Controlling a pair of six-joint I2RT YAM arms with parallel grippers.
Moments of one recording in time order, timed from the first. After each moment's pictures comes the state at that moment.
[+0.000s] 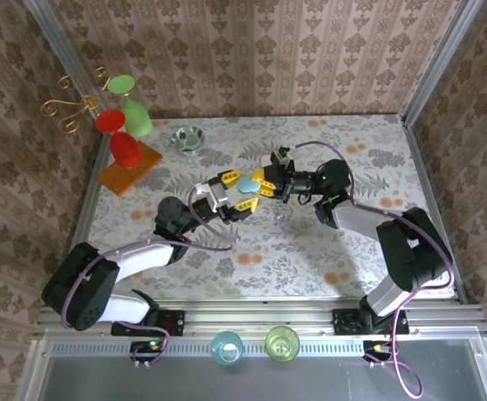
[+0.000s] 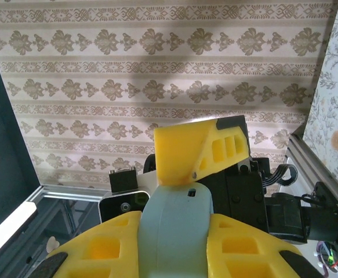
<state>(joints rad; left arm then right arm) -0.67 1.34 0.49 1.17 0.58 0.05 0.41 1.61 0.81 1.15 -1.08 1.84</state>
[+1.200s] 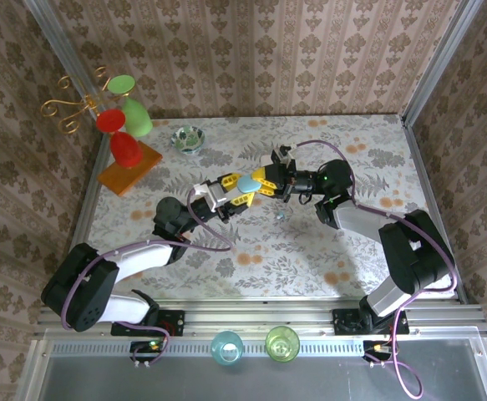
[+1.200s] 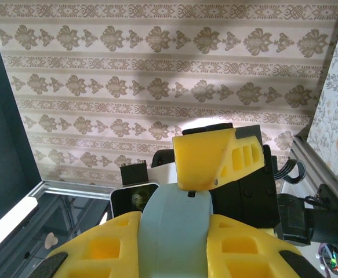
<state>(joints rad) -0.66 1.33 0.48 1.18 0.58 0.07 0.40 1.59 0.81 1.15 -1.07 1.84</state>
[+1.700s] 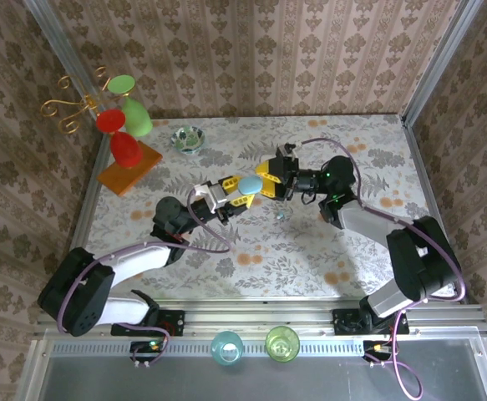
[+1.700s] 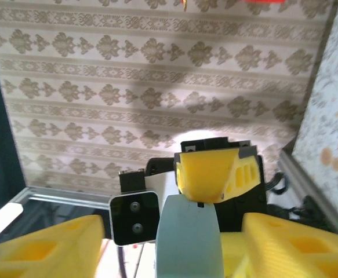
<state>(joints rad) -0.66 1.29 0.48 1.10 0.58 0.08 0.38 1.51 0.81 0.97 -1.05 1.67</state>
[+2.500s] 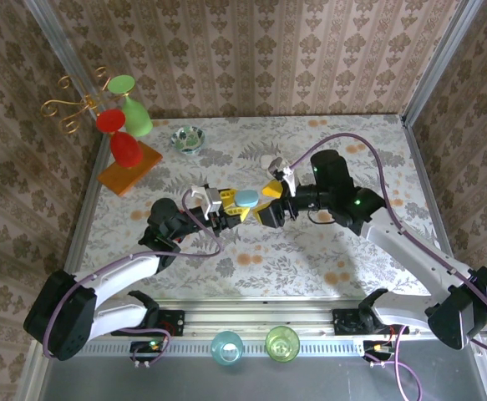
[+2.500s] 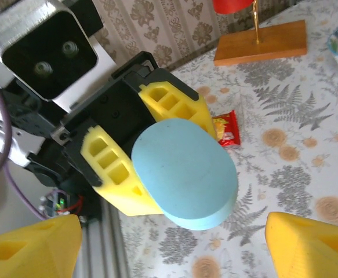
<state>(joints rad) -0.63 1.13 0.44 0.82 0.68 -0.06 0.55 1.21 1.06 -0.35 -0.68 -0.01</state>
